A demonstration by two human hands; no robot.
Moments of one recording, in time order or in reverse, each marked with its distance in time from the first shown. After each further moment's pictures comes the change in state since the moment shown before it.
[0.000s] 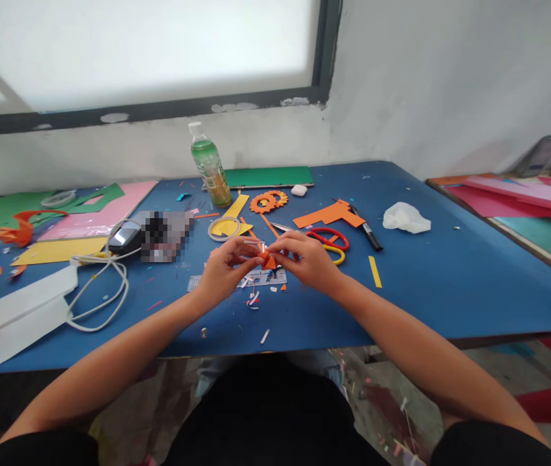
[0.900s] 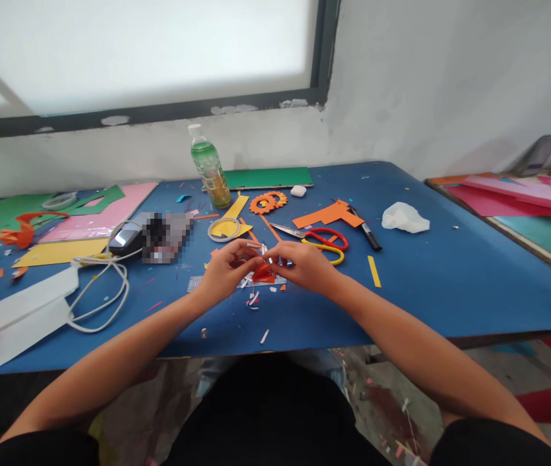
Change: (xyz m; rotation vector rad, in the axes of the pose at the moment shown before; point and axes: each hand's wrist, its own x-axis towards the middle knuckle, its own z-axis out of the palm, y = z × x) left_hand 0.001 -0.006 0.000 -0.074 -0.068 -0.066; right_hand -0.003 0.004 0.004 -0.086 -0.133 -0.056
